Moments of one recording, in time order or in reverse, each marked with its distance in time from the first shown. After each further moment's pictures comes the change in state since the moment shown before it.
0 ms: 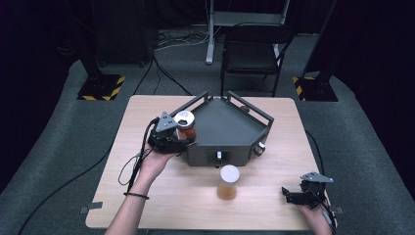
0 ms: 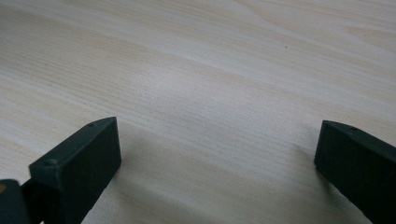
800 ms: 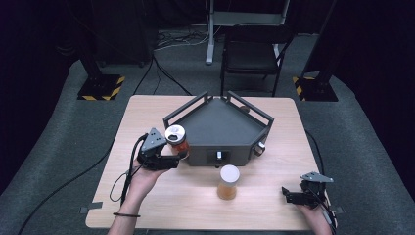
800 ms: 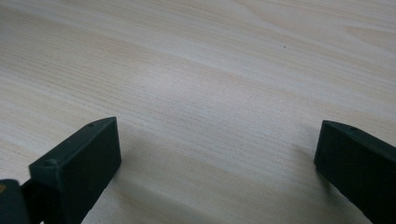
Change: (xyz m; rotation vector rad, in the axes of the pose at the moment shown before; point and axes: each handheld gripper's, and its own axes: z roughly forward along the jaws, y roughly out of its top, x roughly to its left) left arm -0.004 -0.039 -0.036 -0.034 -0.030 -0.024; right arm 0.000 0.000 0.000 0.001 -0.003 0.003
